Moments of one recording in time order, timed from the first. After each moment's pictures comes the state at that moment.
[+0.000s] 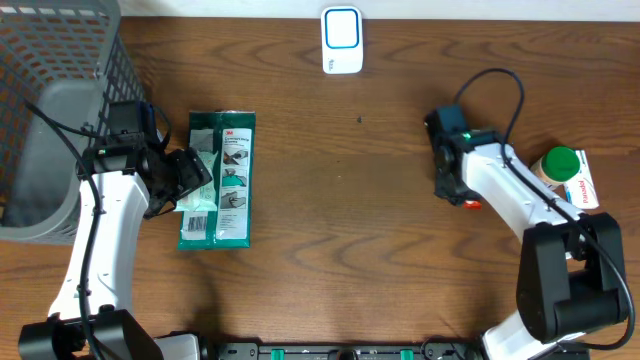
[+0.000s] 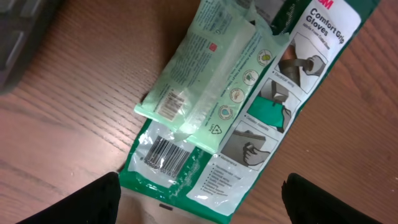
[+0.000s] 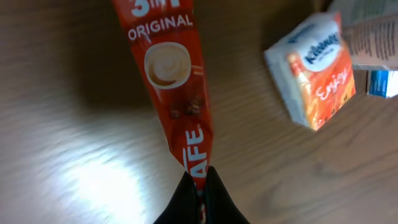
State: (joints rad) left arm 0.14 1.46 1.10 -0.96 0.08 -0.43; right arm 0.22 1.77 1.10 -0.85 0.46 0.40
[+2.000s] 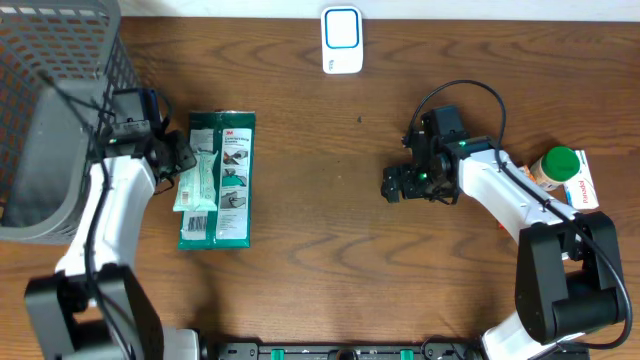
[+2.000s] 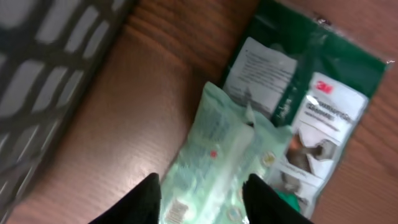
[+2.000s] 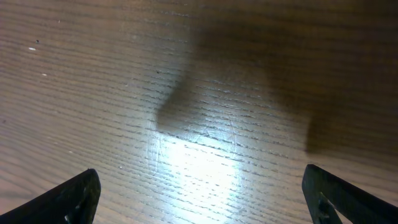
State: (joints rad) left arm 0.14 1.59 1.10 -0.66 -0.04 -0.32; right arm 0.24 1.77 1.07 -0.66 -0.23 0.13
